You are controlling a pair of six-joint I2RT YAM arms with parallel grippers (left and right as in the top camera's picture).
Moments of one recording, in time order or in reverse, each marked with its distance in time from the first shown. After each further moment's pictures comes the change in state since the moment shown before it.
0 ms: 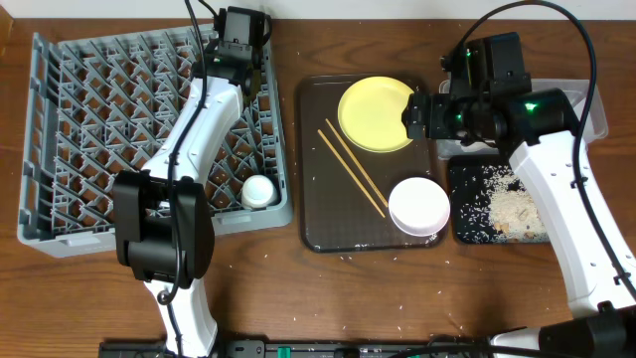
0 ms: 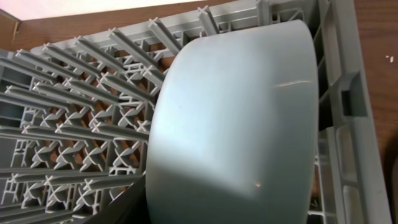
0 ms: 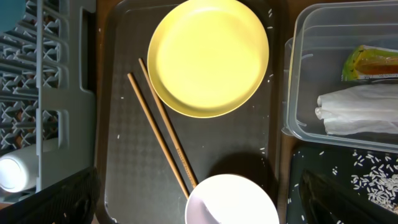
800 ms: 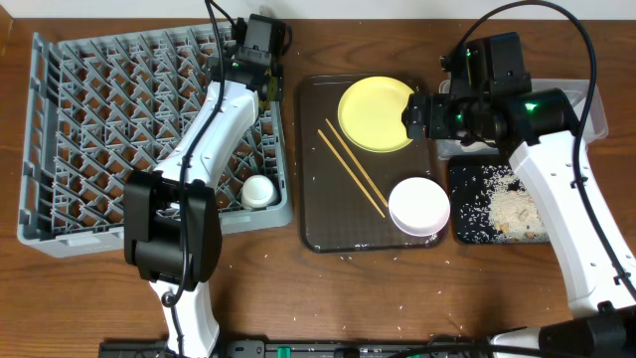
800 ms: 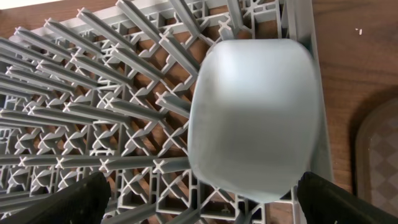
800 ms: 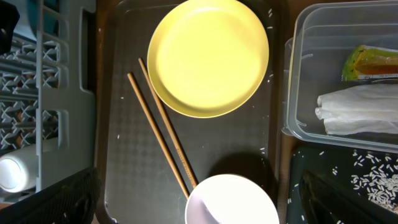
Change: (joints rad) left arm -0.065 0.000 -0.011 -0.054 -0.009 -0.056; right arm 0.000 0.000 0.000 0.000 0.000 0.000
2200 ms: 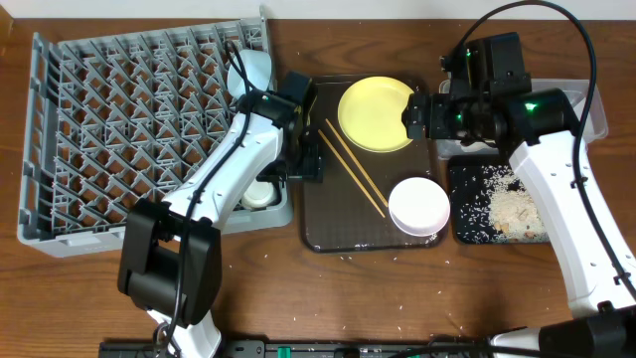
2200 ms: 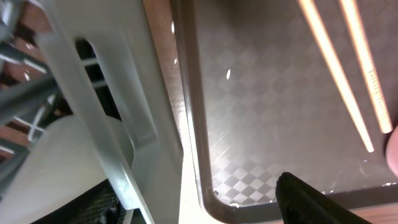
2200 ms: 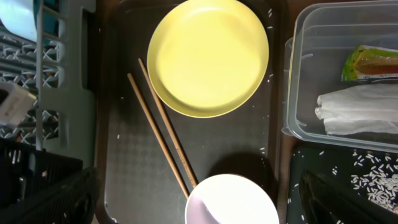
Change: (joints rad) left arm -0.156 -0.153 -0.212 -0.451 0.583 -0.219; right arm 0.000 0.000 0.000 0.000 0.000 0.000
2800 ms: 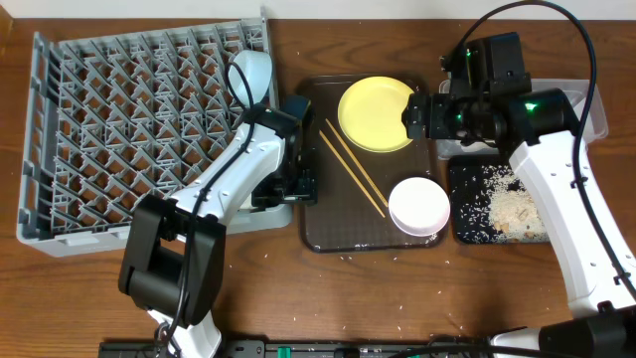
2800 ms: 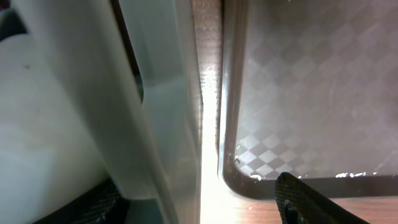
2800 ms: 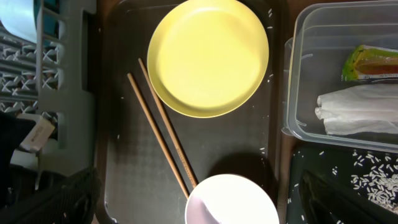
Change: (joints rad) left arm -0.008 0.000 -0.101 -0.069 0.012 -0.071; right arm 0.000 0.000 0.000 0.000 0.000 0.000
